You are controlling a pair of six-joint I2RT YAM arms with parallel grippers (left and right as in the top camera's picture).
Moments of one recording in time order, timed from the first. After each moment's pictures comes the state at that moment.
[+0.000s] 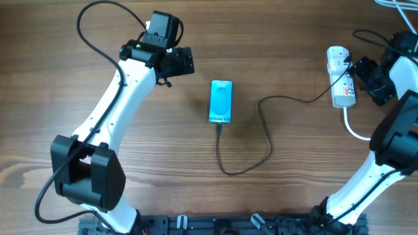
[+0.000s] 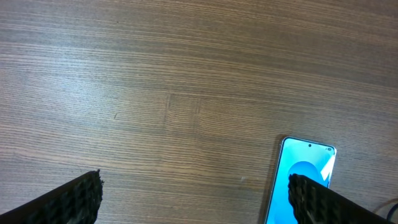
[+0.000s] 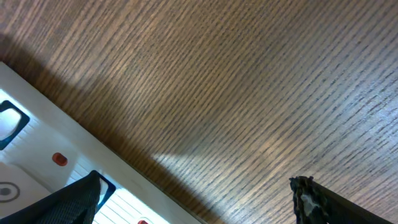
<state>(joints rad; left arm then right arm) -0.31 1.81 1.55 -0.84 -0.12 -0.42 -0.44 2.14 1.58 -0.75 0.02 0.44</state>
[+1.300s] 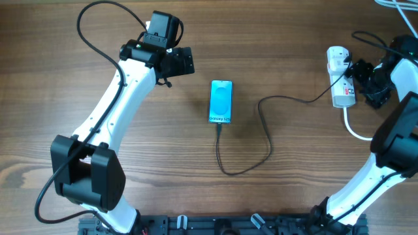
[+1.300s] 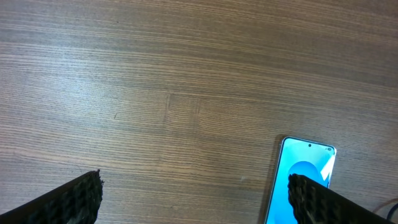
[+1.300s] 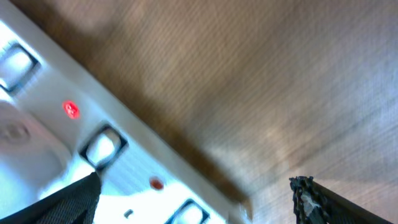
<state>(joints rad) -0.31 1.81 1.55 -0.84 -0.12 -0.42 -0.45 2.12 1.55 -0.80 -0.10 0.41</state>
